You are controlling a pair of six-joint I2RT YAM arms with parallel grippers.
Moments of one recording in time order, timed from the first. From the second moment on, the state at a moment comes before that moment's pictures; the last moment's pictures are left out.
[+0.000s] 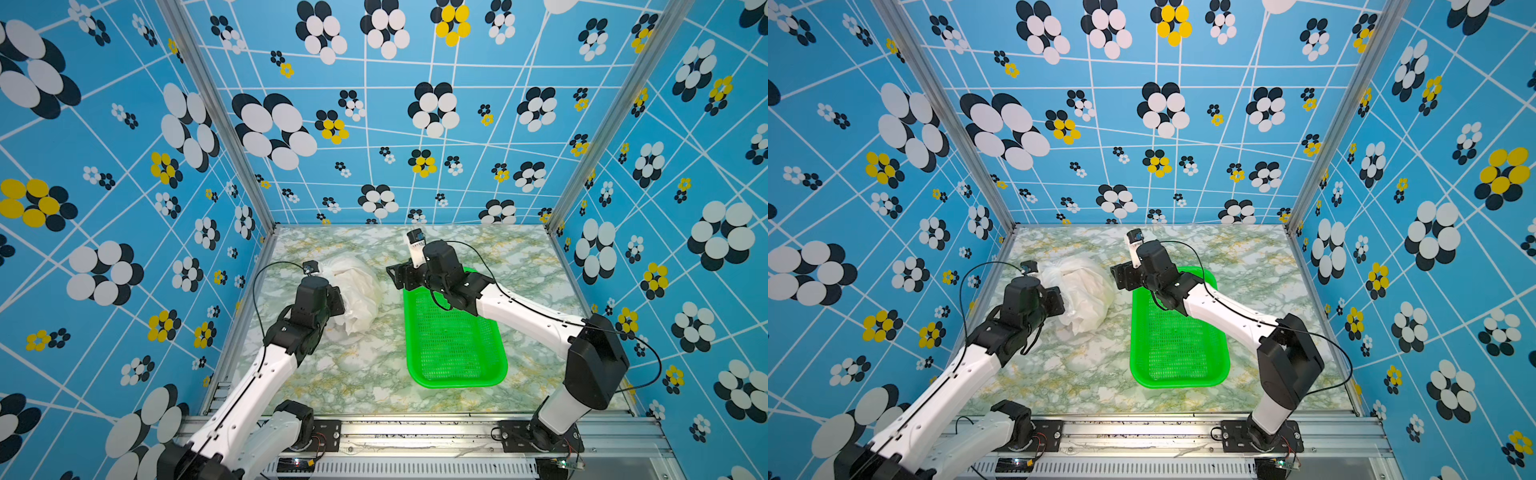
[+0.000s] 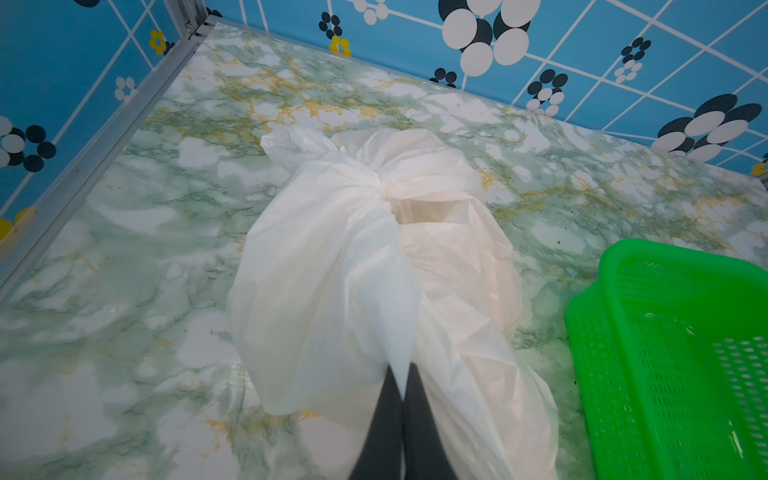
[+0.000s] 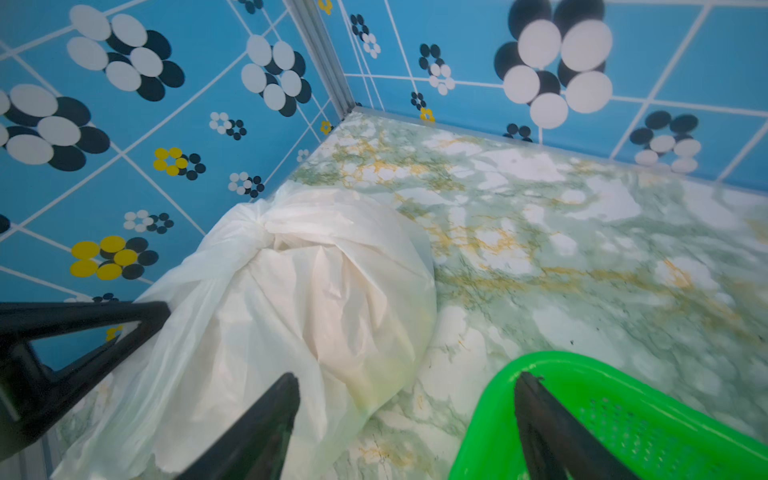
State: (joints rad) left arm -0.31 0.90 0.72 -0.40 -0.20 -0.44; right arm 0.78 1.71 1.37 -0.11 0.02 0.24
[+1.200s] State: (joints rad) left arm -0.23 0.57 0.51 -0.54 -0.24 -0.66; right arm 0.82 2.28 1.88 -0.27 -0.24 0.23
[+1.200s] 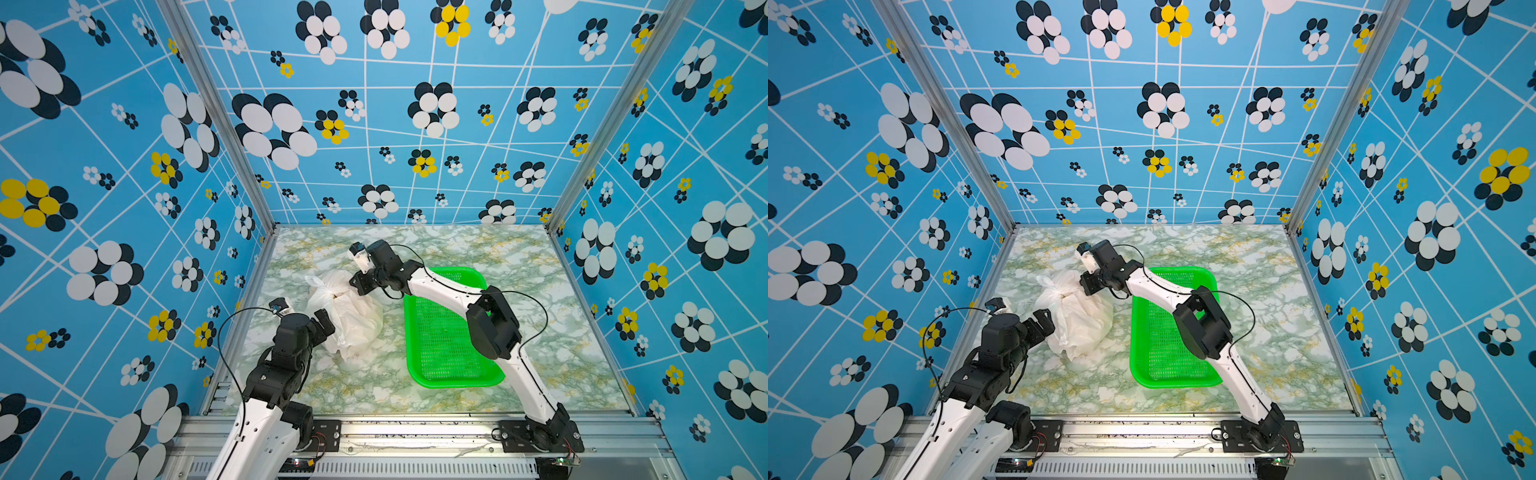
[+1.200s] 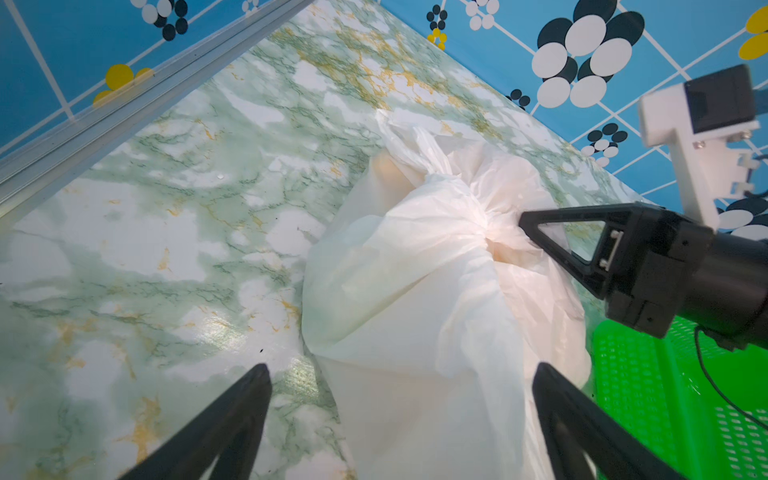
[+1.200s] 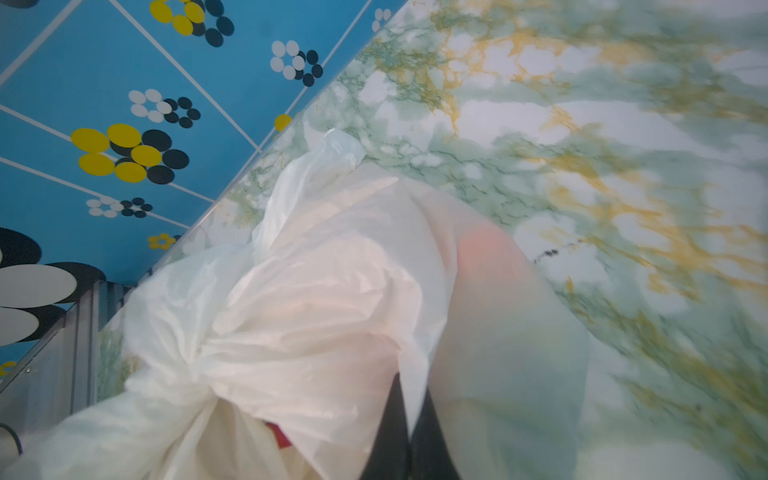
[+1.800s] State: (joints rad) left arm -0.28 0.71 0.59 -0.47 -0.12 -0.54; right arm 1.12 1.68 1.03 0.21 0.37 0.67
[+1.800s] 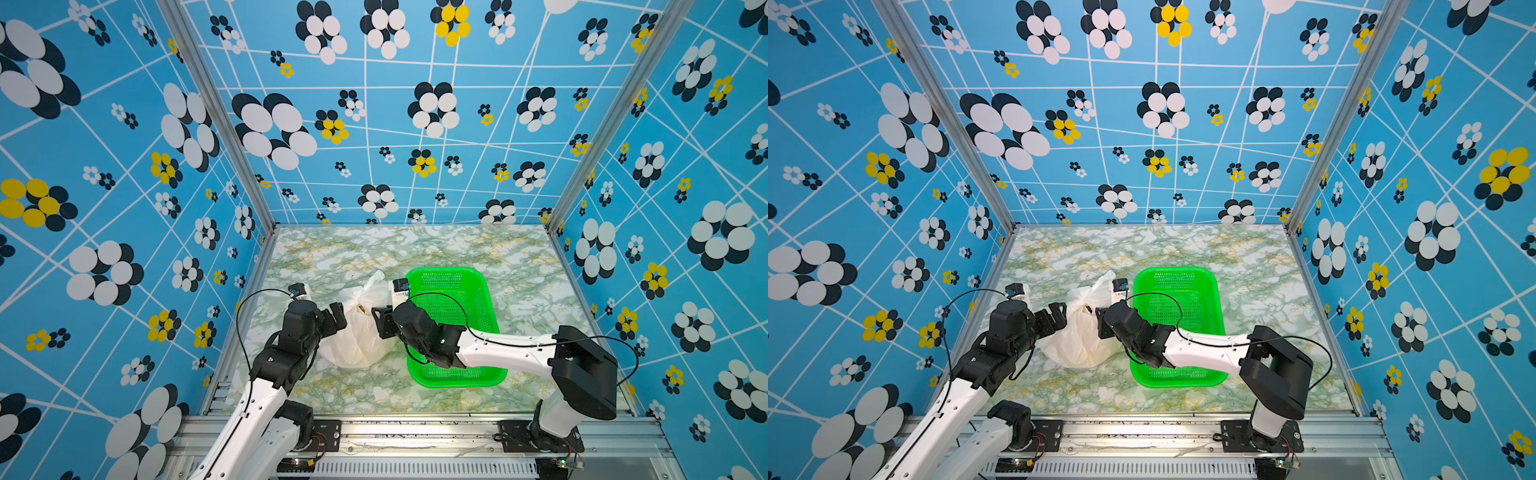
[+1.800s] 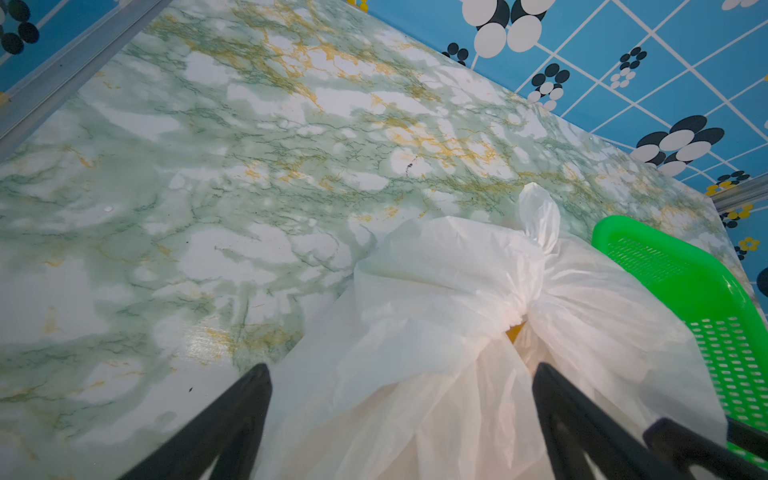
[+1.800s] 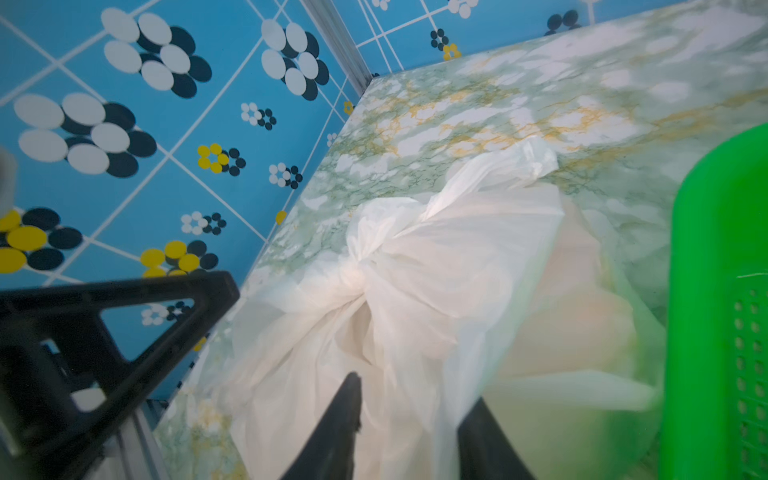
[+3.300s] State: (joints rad) left arm -0.35 0.68 0.61 -0.49 -0.23 -0.48; right arm 0.91 1.93 1.57 -0.47 -0.09 -0.01
